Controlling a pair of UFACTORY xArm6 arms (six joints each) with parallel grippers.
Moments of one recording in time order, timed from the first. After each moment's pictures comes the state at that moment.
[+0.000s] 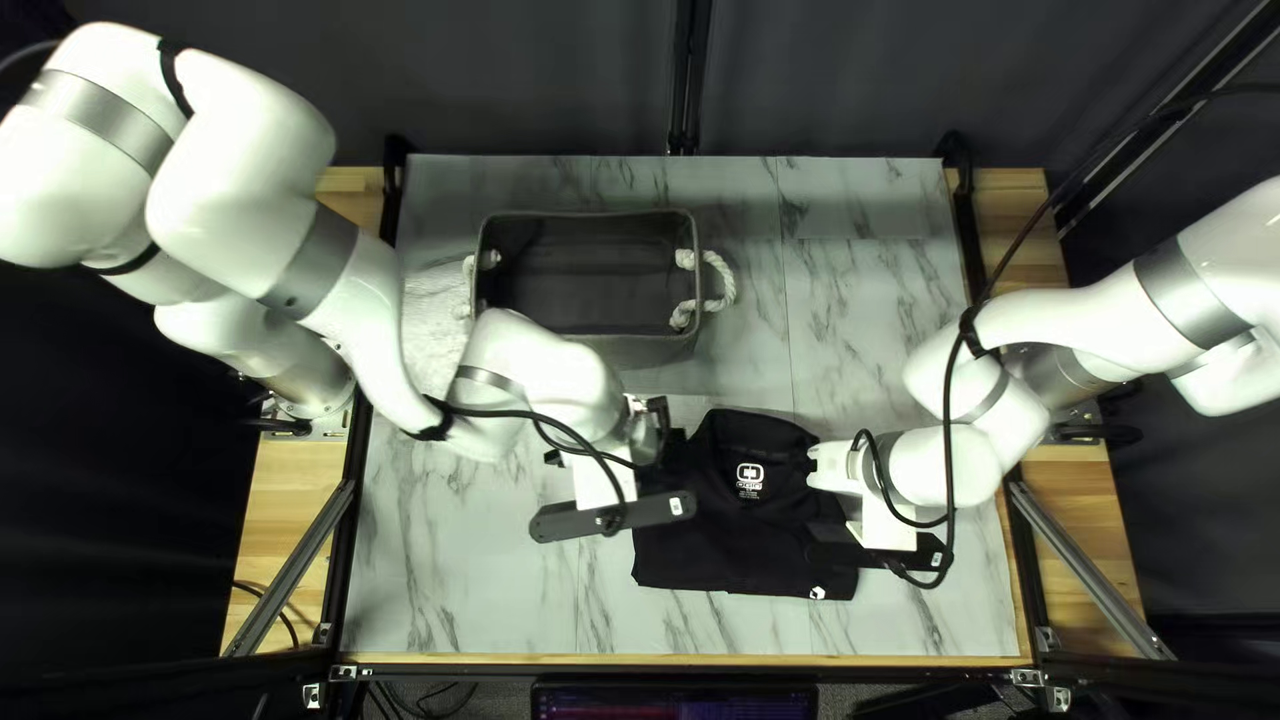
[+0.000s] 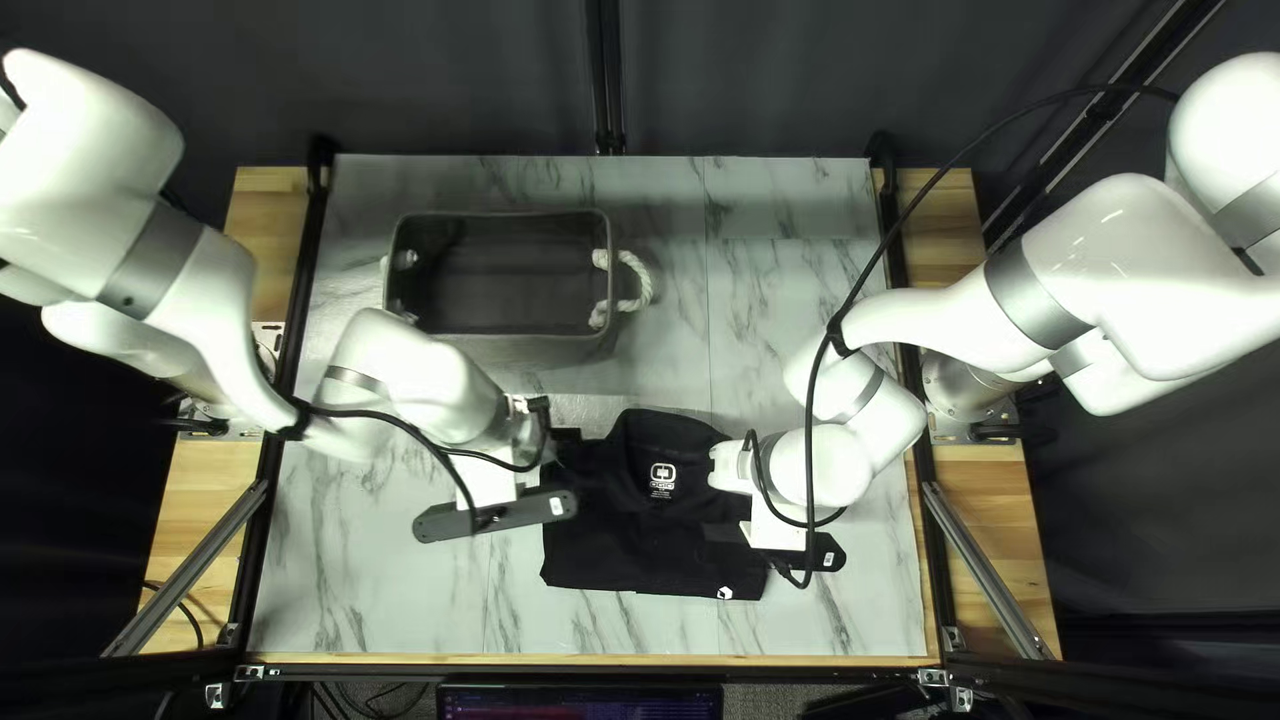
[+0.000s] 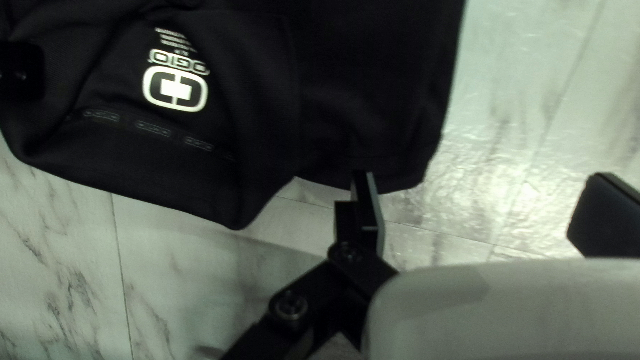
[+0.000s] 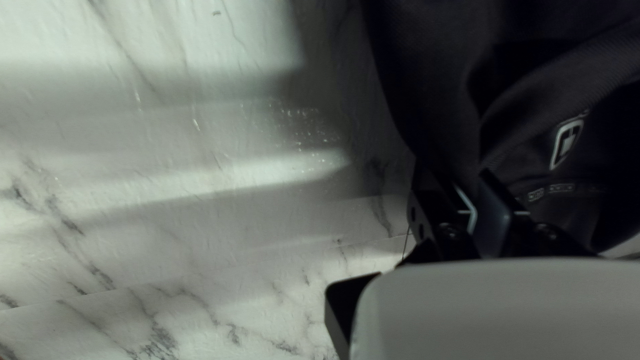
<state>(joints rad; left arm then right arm) -0.30 0.12 -0.87 0.00 0.61 1.13 0.48 -0.09 -0.49 -0.54 0.51 -0.61</state>
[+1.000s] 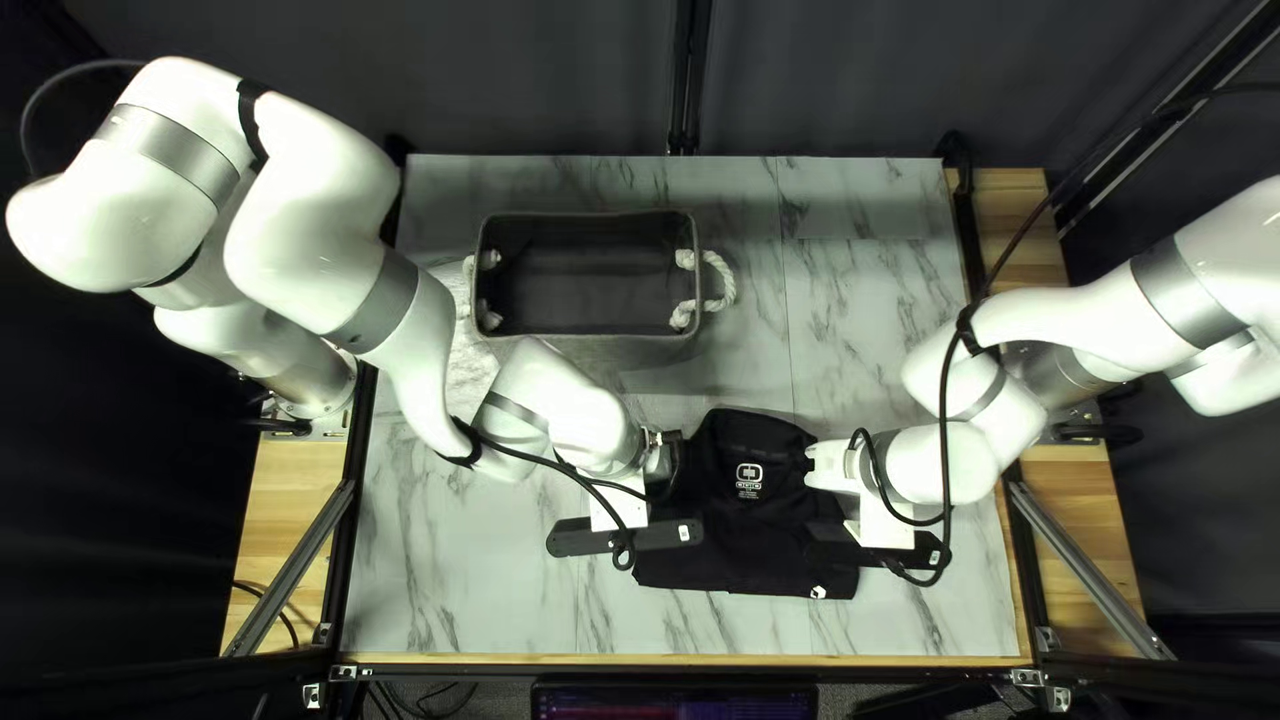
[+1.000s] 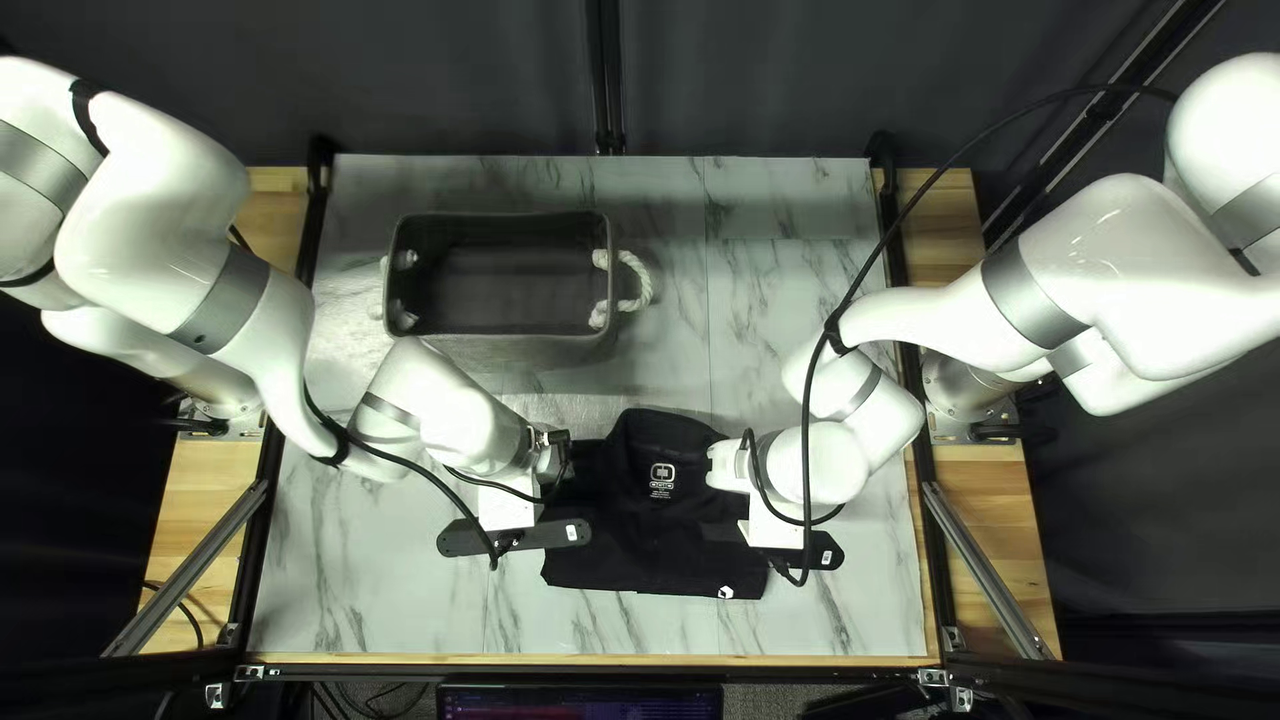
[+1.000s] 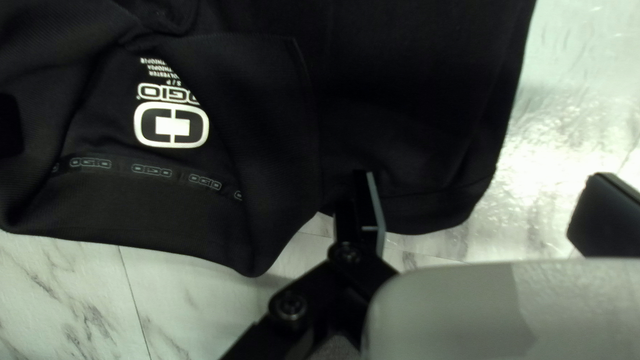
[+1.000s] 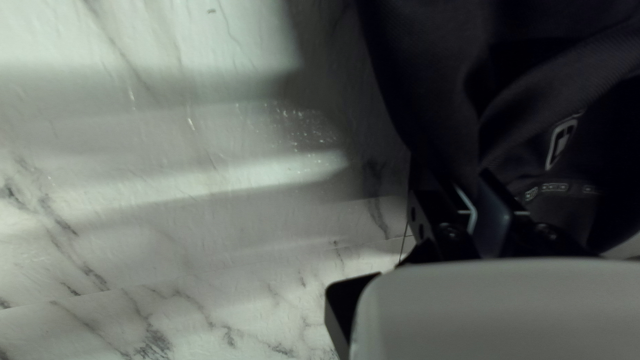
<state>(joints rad) -0.32 0.24 -0.90 0.22 0.52 0.96 0.46 -0.07 -0.50 -0.53 0.50 -0.64</state>
